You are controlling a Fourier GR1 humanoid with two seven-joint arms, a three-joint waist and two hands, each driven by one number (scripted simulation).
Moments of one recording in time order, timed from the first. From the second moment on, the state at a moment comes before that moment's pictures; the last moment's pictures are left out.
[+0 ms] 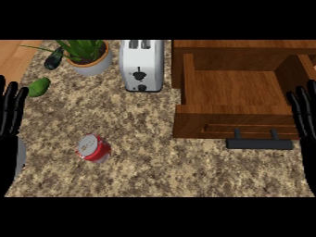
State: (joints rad) left arm 0.03 0.11 0.03 -2.10 0.00 0.01 0.01; right arm 0.05 -0.11 0.01 -2.10 -0.02 0.02 0.01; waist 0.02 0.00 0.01
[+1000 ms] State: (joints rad) left arm 0.32 0.01 -0.22 -2.37 -0.31 0.21 0.43; right arm 0.21 -0.10 -0.16 -2.10 -0.09 -0.01 0.13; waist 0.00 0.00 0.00
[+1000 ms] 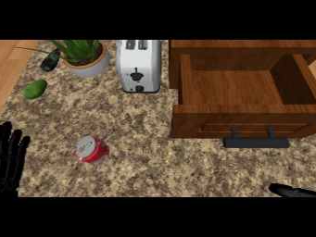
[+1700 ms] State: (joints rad) left arm 0.39 0.00 -0.29 -2.39 -0.28 0.32 0.50; right arm 0.37 -0.13 -0.31 -2.12 -0.25 0.15 0.05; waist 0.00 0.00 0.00
